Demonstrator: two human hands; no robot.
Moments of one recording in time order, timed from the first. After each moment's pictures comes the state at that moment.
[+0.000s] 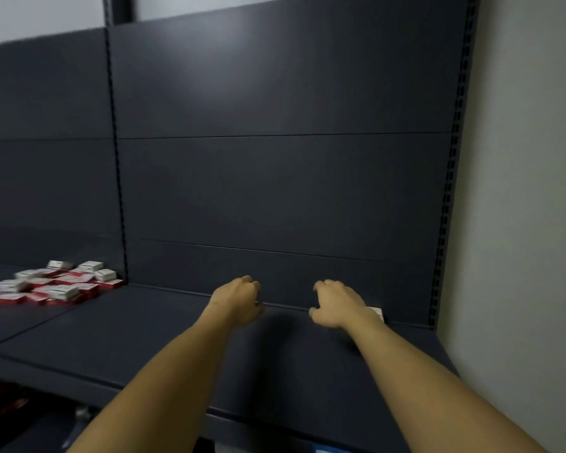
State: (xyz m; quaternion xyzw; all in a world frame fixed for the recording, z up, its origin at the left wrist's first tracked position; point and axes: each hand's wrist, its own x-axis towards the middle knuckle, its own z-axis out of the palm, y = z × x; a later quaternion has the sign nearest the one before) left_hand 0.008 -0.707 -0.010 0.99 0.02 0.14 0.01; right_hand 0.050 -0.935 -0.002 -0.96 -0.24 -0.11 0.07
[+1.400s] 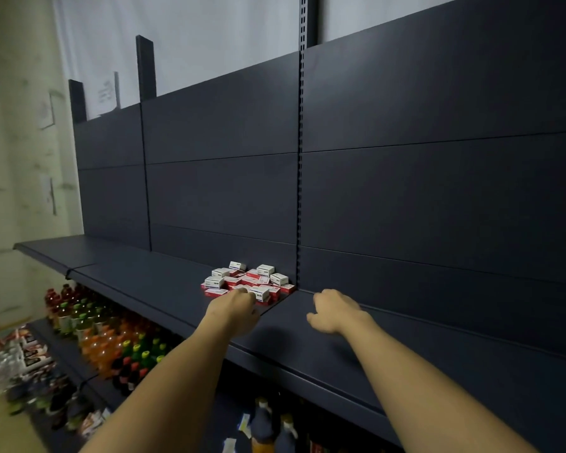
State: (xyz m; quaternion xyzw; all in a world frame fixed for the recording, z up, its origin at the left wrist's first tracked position) left_hand -0.173 -0.314 -0.014 0.97 0.19 0.13 -0.03; right_hand -0.065 -0.517 0.003 -0.92 -0.37 -0.07 0.04
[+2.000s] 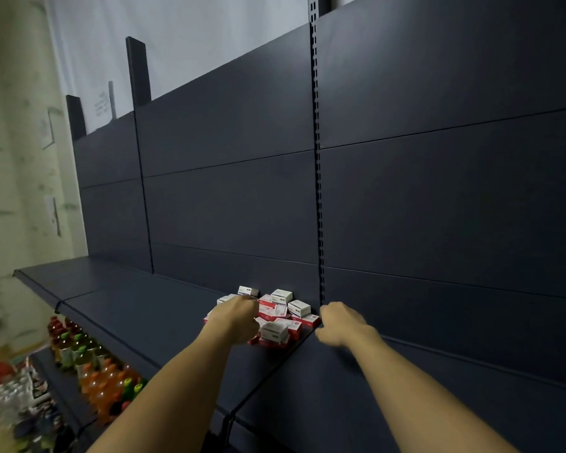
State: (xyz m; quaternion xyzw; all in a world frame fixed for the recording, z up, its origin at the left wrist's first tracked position) left_hand -0.058 -0.182 -0.009 0.97 0.20 0.11 -0.08; right_hand 0.058 -0.394 -0.013 -0.92 -0.38 -0.05 0.08
